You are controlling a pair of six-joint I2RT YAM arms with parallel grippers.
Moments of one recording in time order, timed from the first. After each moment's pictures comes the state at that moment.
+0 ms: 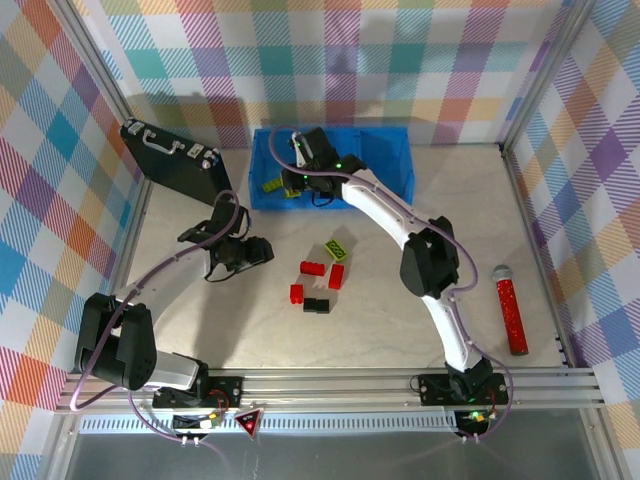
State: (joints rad) left arm -0.31 1.39 0.92 -0.60 0.21 -0.60; right arm 0.68 2.31 2.25 -0.64 -0.06 0.35
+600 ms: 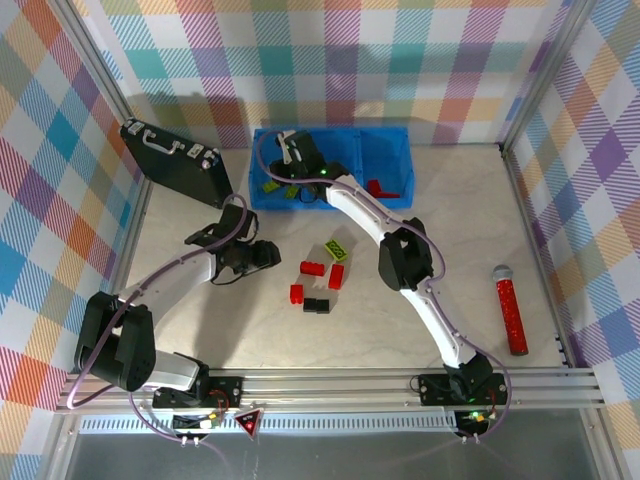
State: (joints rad) left arm -0.37 1.39 0.90 -0.58 0.19 -0.63; right arm 0.68 2.58 2.50 -0.47 -0.01 0.23
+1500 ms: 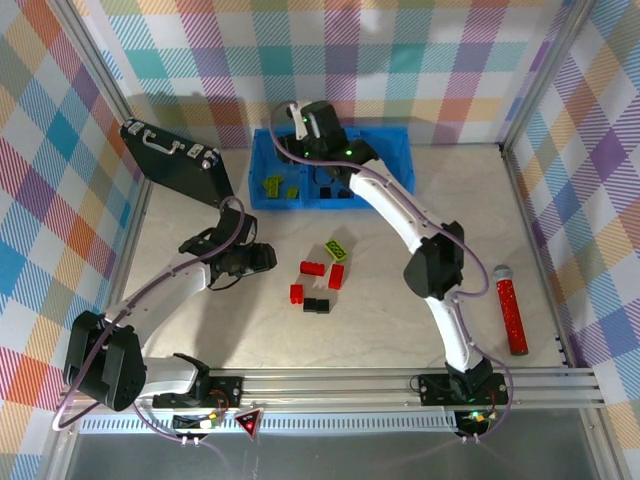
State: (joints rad) left arm -0.43 1.30 0.90 -0.63 0.07 -0.60; right arm 0.67 2.21 2.34 -0.60 0.00 0.20
